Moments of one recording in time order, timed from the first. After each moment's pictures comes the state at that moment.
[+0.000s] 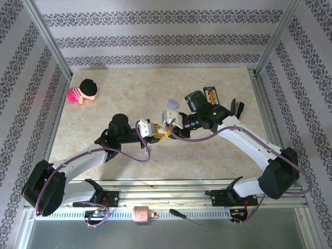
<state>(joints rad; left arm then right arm) -0.54 1.21 0.58 0.37 0.73 0.36 0.62 1.39 1.20 -0.71 -0.66 -0.76</state>
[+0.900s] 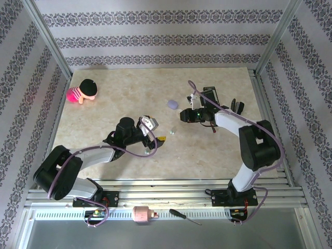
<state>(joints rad) -0.54 1.41 0.53 0.51 0.40 0.19 0.30 1.73 1.03 -0.20 -0.54 0.31</state>
